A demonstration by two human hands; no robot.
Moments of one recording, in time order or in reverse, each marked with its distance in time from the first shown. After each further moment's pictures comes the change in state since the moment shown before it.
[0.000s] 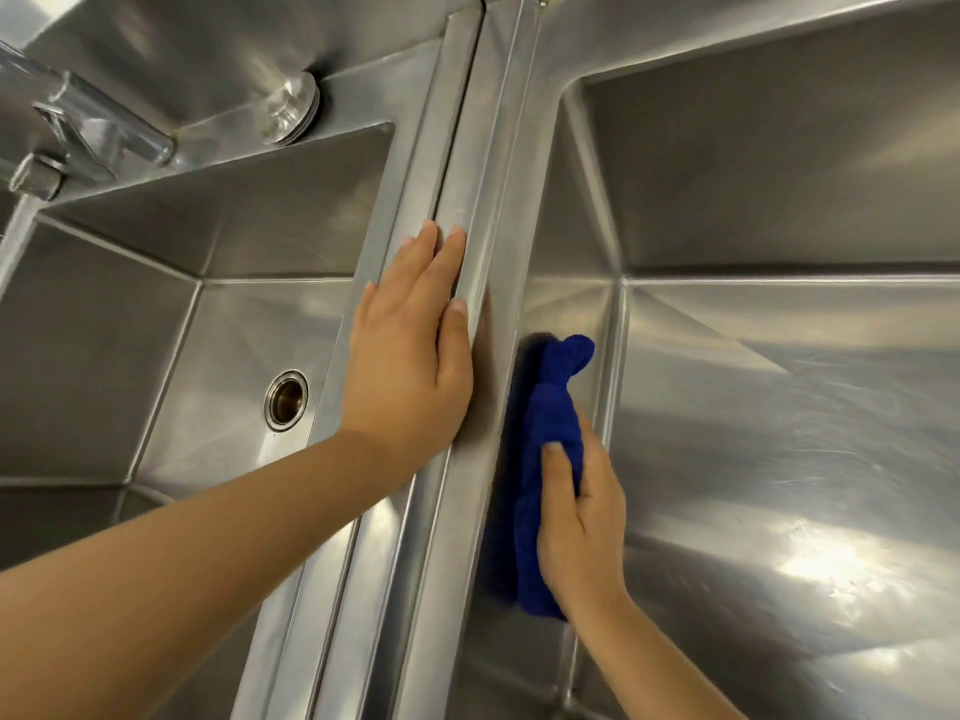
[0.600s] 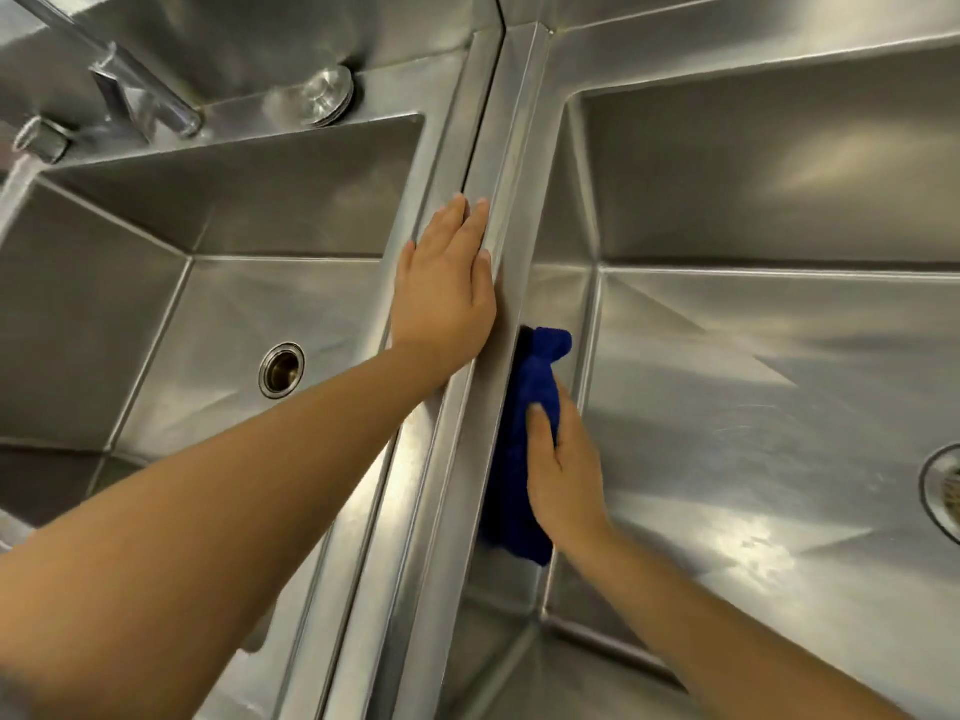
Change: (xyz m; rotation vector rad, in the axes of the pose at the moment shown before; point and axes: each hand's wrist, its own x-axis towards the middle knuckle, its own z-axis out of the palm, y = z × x) left_hand 0.000 0.001 -0.001 0.074 -0.022 0.010; right_hand -0.040 -0.033 -0.011 -0.162 -0.178 0.033
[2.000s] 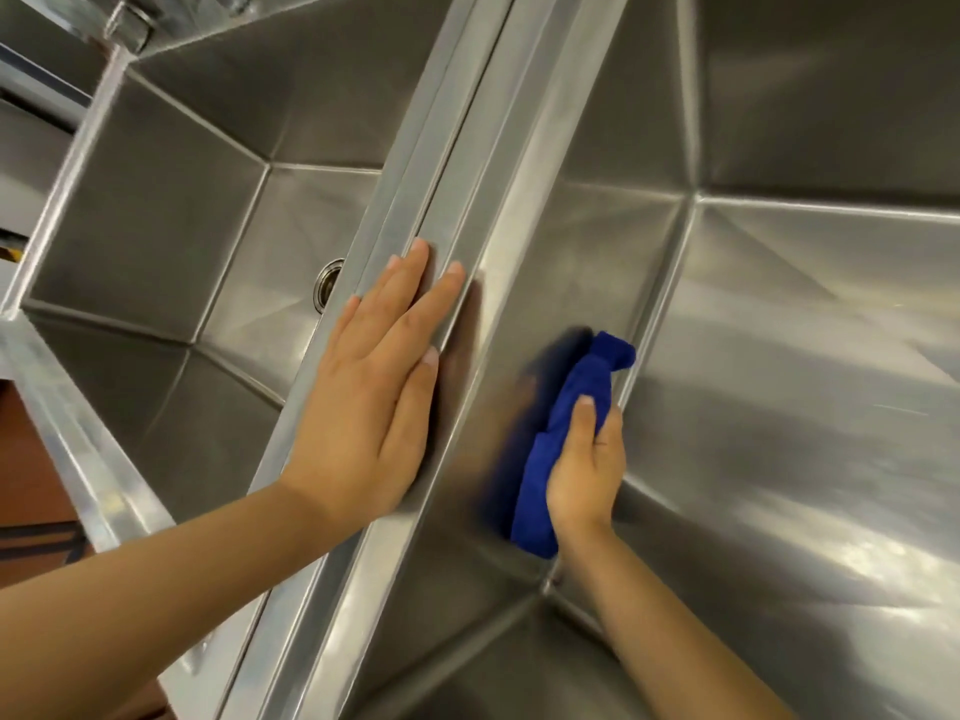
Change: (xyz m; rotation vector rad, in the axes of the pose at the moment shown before) left_hand -0.129 -0.003 -0.006 0.056 -0.031 -0.001; right_hand 0.013 0.091 0.015 0.297 0.203 0.290
